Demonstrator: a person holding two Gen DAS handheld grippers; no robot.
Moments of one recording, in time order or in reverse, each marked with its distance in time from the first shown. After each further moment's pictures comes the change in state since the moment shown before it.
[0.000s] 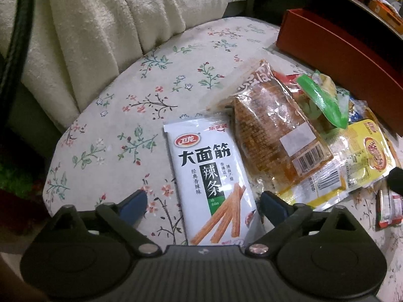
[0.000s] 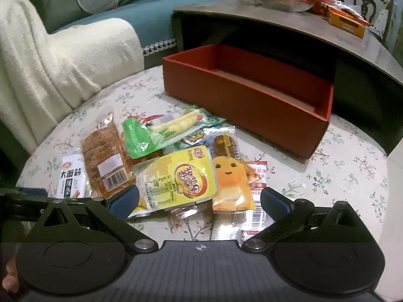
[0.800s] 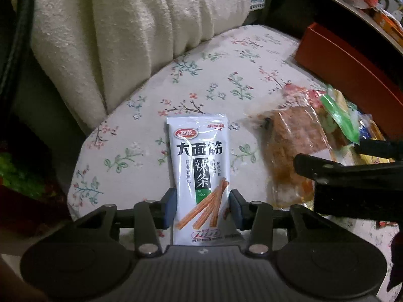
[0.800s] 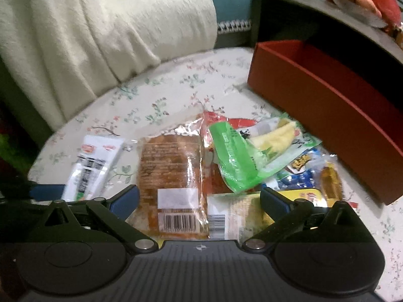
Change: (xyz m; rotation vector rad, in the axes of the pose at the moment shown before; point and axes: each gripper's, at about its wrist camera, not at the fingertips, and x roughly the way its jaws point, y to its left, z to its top) left arm -0.018 0.047 0.009 -0.039 0.012 -0.029; right arm 0.071 0.091 0.037 -0.160 0.110 0.113
